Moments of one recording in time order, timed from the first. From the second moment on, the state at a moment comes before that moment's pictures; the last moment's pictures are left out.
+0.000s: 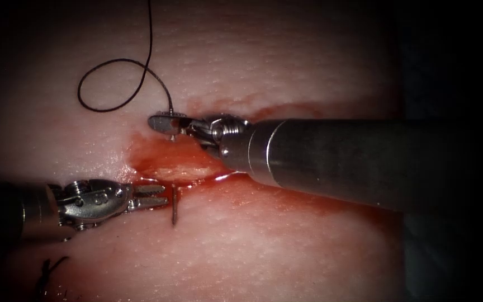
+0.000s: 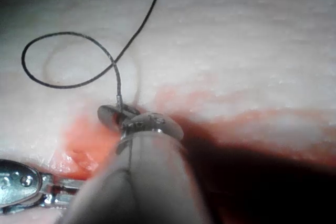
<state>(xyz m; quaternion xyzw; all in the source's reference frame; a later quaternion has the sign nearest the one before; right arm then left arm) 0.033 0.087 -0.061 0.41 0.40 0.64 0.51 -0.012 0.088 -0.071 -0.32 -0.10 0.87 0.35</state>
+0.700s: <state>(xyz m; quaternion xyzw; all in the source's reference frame) 0.032 0.089 -0.061 0.40 0.42 0.63 0.52 -0.012 0.088 -0.071 -0.32 -0.10 0.87 0.35</state>
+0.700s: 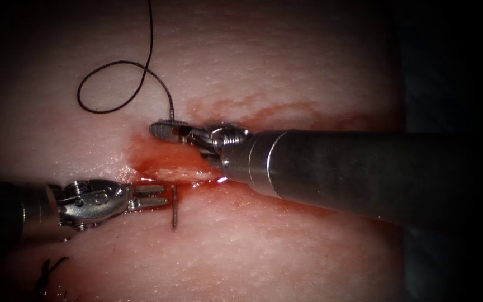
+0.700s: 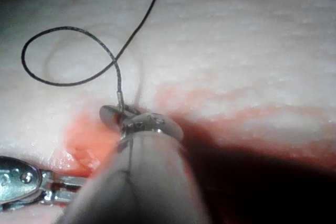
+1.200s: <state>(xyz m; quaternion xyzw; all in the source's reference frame) 0.032 0.098 -0.061 0.25 0.57 0.50 0.60 -0.012 0.088 -0.071 -0.32 -0.10 0.87 0.35</state>
